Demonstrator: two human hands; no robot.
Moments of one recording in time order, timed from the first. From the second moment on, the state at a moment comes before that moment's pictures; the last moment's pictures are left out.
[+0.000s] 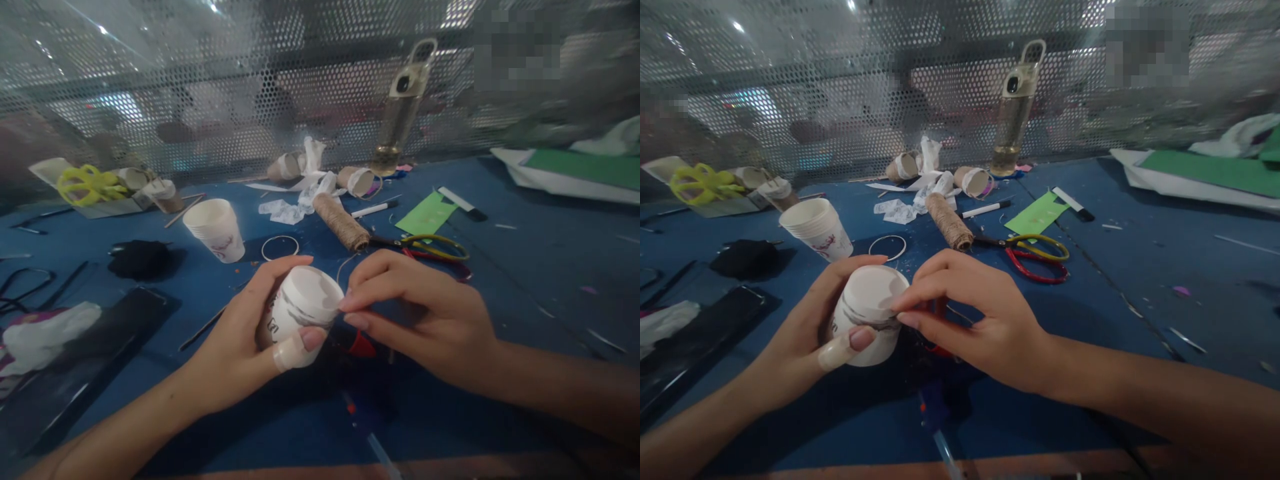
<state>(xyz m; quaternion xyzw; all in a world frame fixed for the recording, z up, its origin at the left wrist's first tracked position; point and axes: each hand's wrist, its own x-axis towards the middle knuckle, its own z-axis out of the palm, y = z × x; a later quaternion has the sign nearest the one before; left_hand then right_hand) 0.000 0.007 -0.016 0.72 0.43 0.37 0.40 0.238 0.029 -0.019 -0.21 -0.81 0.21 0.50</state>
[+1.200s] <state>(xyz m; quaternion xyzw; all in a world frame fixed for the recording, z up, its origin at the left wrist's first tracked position) 0.002 0.006 -0.017 0.75 0.43 0.37 0.36 0.239 0.028 -0.018 -0.22 -0.84 0.15 0.48</state>
